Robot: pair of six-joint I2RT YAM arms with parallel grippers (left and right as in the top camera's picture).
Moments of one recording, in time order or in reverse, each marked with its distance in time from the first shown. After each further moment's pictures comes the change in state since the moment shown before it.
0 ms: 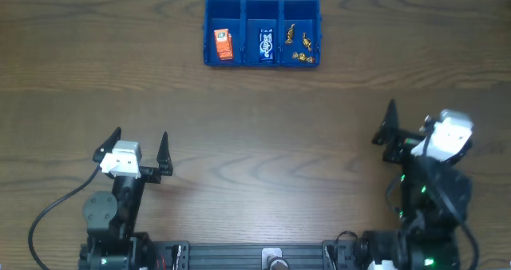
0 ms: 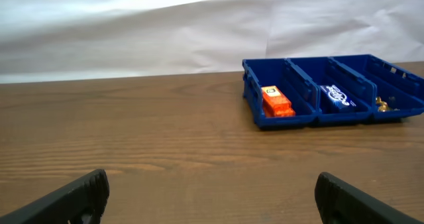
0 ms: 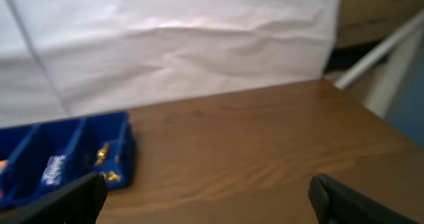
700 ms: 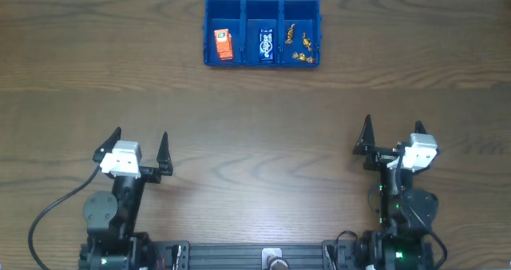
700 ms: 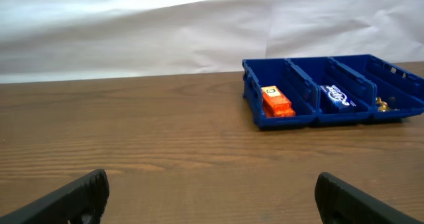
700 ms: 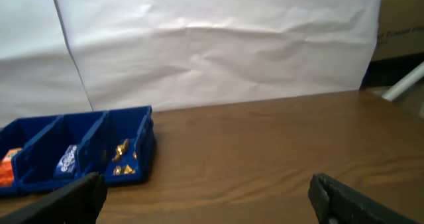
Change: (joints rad) left arm 0.000 0.000 0.000 0.000 0.000 0.000; right arm -0.014 -0.207 -0.439 0.380 -0.102 -0.004
